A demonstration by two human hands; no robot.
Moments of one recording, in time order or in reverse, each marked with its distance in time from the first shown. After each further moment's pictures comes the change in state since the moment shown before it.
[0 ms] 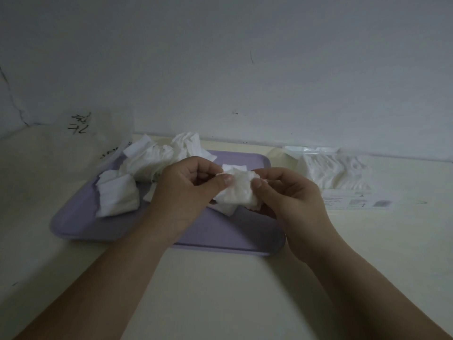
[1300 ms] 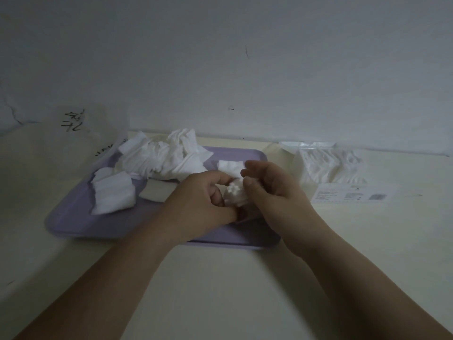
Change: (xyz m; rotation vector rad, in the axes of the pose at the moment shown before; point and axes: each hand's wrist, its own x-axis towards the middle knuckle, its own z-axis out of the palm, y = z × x) left_hand -0.006 -0.007 0.005 0.385 -0.343 0.018; right_hand 0.006 0.012 0.000 -0.386 -0.049 0.000
